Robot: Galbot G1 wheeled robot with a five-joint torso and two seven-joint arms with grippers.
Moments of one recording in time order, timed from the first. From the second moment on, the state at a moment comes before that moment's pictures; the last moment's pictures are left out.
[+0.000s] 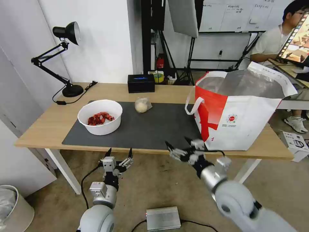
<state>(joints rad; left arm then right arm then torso) 1.50 -1.29 -0.30 -2.03 -0.28 -0.01 -0.24 -1.00 0.92 0.02 2.03 0.81 -0.13 0.11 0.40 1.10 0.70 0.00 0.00</state>
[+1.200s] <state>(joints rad) 1.55 -1.28 -0.33 -2.06 -0.28 -0.02 -0.24 -0.16 1.36 -0.31 1.12 0.76 -0.37 0.12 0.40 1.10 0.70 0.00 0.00</state>
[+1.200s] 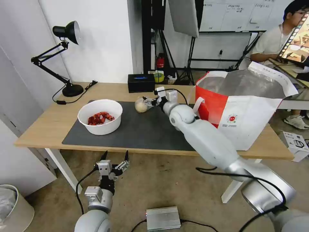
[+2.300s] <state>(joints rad) 1.54 -1.29 -0.33 -2.06 -0.27 -0.02 -0.24 -0.12 1.56 -0.28 0.85 0.65 -0.50 0.13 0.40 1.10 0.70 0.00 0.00</state>
